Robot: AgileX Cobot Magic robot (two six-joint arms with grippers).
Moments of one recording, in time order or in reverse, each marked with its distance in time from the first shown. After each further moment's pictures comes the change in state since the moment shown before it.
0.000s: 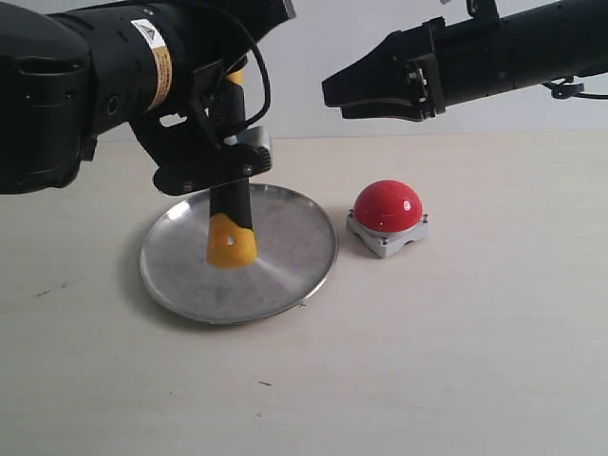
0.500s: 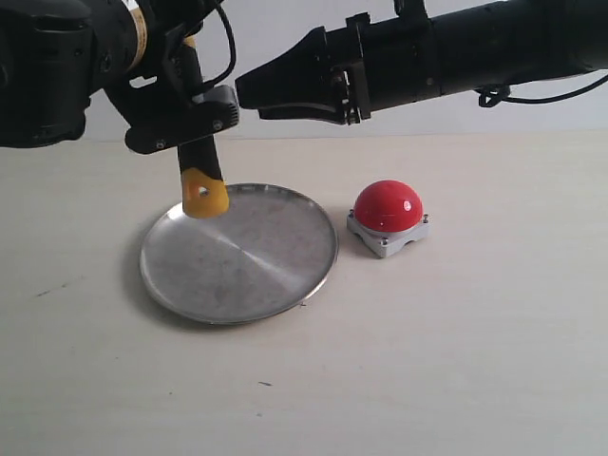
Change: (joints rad) left arm 0.072 0.039 -0.074 0.000 0.115 0.044; right arm 0.165 0.000 0.002 0.126 0.005 -0.093
